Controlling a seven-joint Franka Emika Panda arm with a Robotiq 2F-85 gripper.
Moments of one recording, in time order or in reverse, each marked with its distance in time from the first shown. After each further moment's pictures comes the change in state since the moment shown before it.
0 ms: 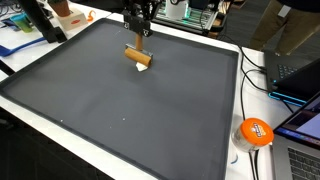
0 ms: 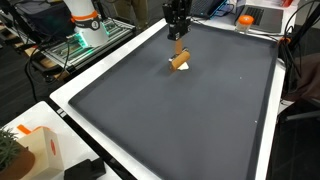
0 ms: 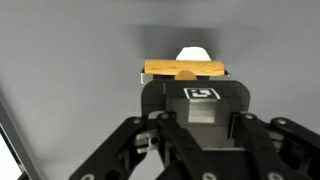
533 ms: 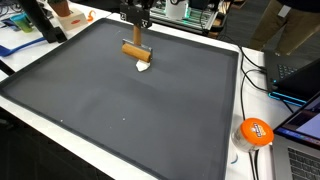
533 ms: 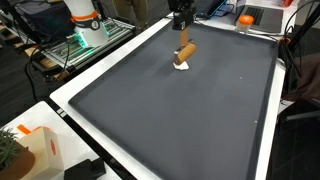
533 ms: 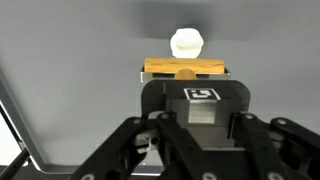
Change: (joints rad) arm 0.000 -0.052 0.000 0.021 0.035 -0.008 -0.054
